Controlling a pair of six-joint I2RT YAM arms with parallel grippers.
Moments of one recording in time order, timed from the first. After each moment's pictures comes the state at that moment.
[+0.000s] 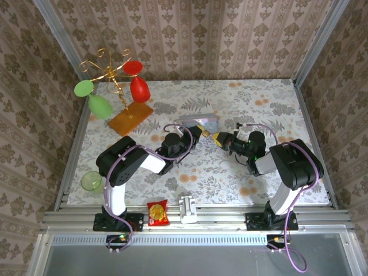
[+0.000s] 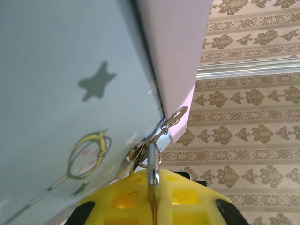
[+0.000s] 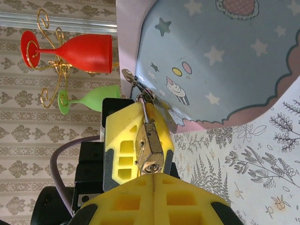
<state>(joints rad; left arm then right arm) -0.83 1.92 0.73 1.16 0.03 -1.48 0.22 1.72 0.41 1.22 -0.74 1.37</state>
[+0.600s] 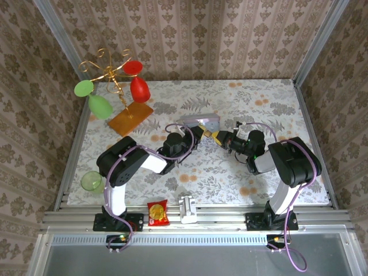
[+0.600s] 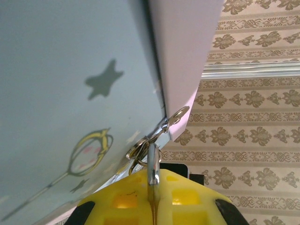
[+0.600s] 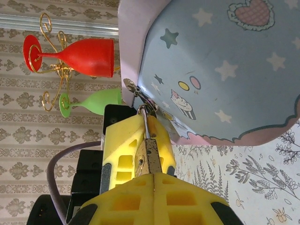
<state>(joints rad) -0.84 1.92 0.75 1.13 0.03 -1.52 0.22 1.75 0.43 1.24 -0.74 1.37</state>
